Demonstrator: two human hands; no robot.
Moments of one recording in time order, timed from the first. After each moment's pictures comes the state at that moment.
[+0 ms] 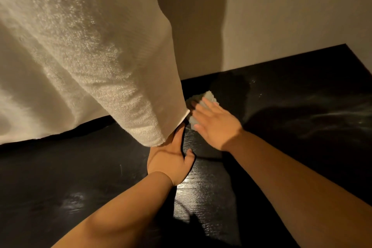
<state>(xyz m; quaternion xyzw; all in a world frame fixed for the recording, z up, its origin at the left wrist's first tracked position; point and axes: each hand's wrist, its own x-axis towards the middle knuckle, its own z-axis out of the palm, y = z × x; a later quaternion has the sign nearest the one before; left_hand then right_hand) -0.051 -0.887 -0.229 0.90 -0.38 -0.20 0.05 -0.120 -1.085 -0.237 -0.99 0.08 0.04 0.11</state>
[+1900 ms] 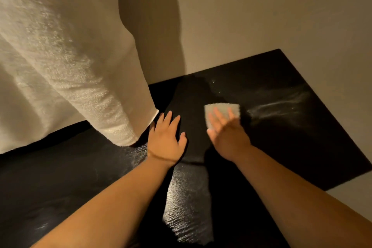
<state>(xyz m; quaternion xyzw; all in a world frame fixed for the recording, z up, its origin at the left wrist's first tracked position) -0.076 -0.949 -0.228 0.87 -0.45 -0.13 0.12 -0.239 -1.107 -0.235 -0.95 0.27 0.14 0.06</state>
